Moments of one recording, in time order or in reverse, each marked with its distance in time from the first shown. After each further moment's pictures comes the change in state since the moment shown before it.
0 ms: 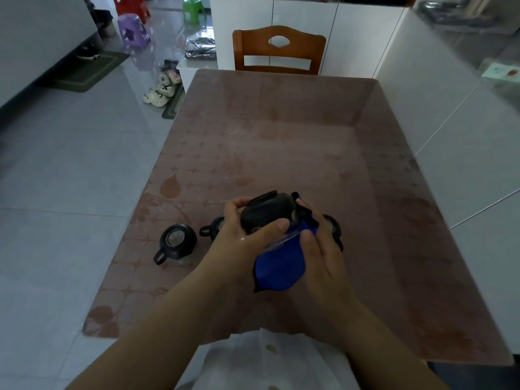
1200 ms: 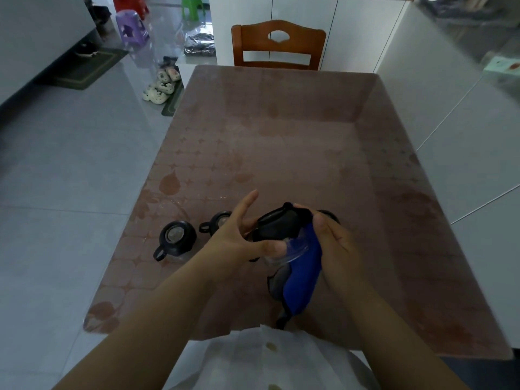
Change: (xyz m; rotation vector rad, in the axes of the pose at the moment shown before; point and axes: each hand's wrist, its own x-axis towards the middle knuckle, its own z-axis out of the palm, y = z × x) left_hand 0.007 -0.014 -0.017 0.059 -0.200 -0.131; right_hand 0.011 0.001 -0.020 0.074 0.020 0.120
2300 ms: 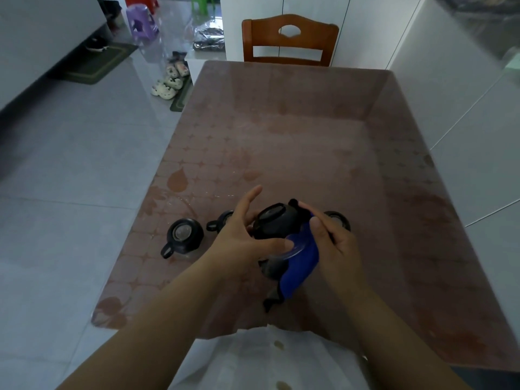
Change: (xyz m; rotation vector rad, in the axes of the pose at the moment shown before) left_hand 0.007 -0.005 -0.003 0.021 0.123 0.040; right_hand 0.006 0.002 0.010 -0.084 0.007 -0.042
